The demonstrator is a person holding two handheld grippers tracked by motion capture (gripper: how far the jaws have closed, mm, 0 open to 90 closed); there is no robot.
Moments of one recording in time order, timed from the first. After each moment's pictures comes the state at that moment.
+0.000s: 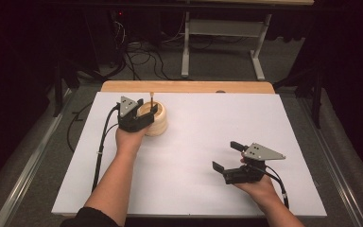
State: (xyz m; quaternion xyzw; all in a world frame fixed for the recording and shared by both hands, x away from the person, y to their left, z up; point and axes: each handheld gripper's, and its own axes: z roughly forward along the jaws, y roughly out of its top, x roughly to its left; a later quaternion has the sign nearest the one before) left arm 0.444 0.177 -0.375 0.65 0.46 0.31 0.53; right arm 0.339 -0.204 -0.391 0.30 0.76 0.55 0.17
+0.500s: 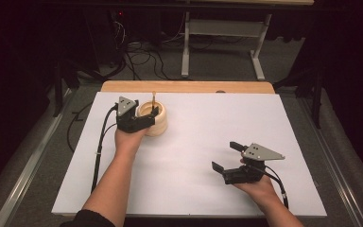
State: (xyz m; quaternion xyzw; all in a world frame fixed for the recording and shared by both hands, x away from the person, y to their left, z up) left arm 0.440 0.180 -0.371 0.65 0.46 0.29 0.53; right arm 0.339 -0.203 -0.392 0.30 0.76 0.55 0.17
